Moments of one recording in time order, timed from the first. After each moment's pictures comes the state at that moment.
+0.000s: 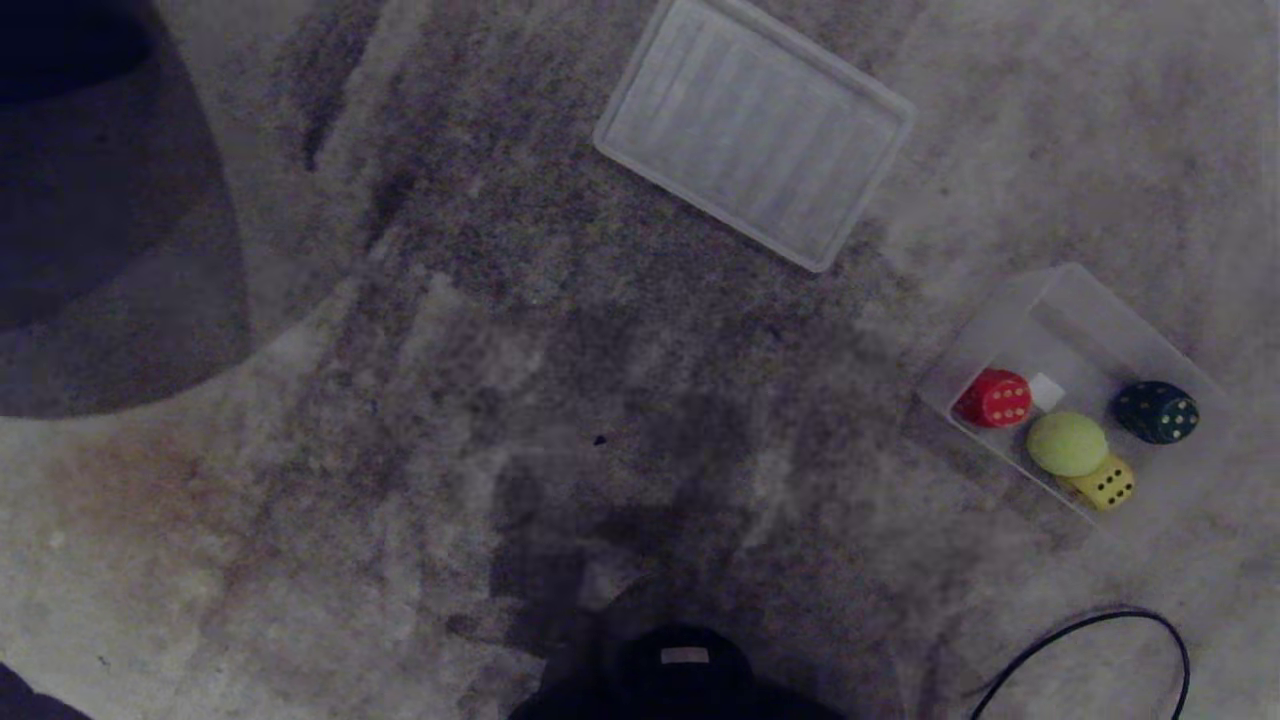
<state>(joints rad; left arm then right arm) -0.01 0.00 0.00 0.00 0.05 -0.07 0.01 0.00 0.00 -0.03 -0.01 0.06</state>
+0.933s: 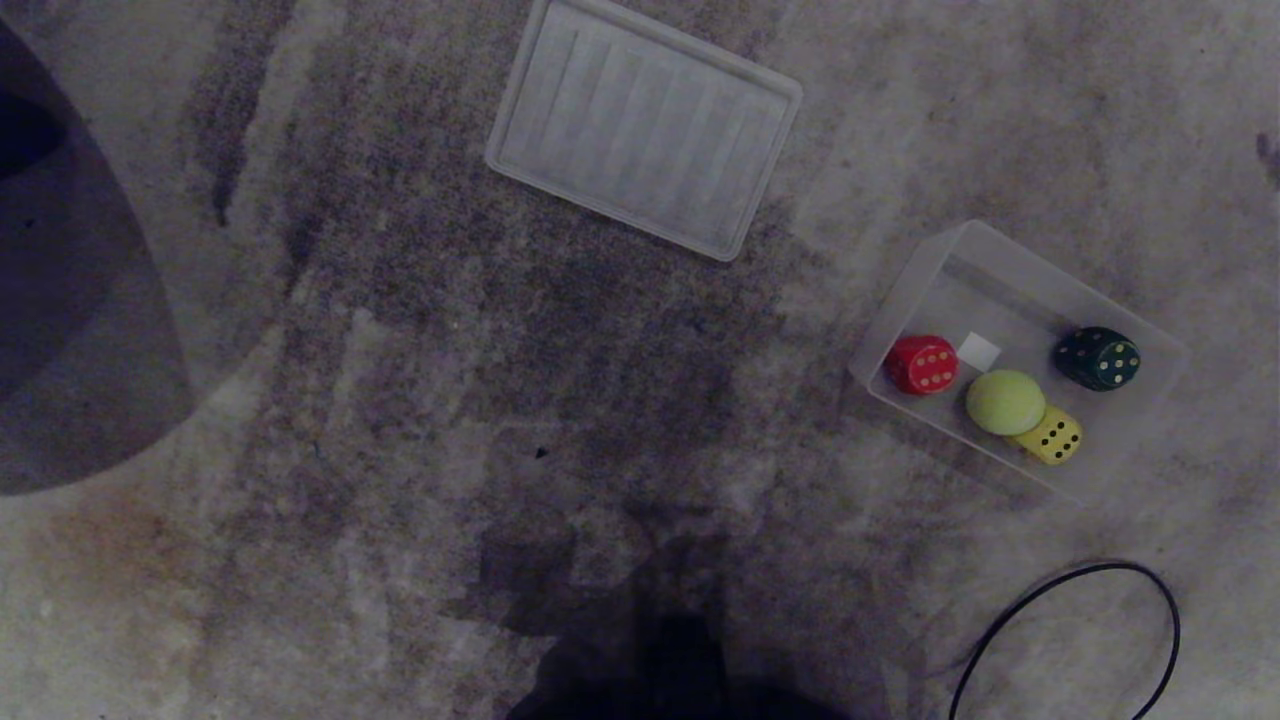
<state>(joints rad) -0.01 0.00 0.00 0.00 0.06 -0.07 0.01 0.00 0.00 -0.03 0.00 0.01</state>
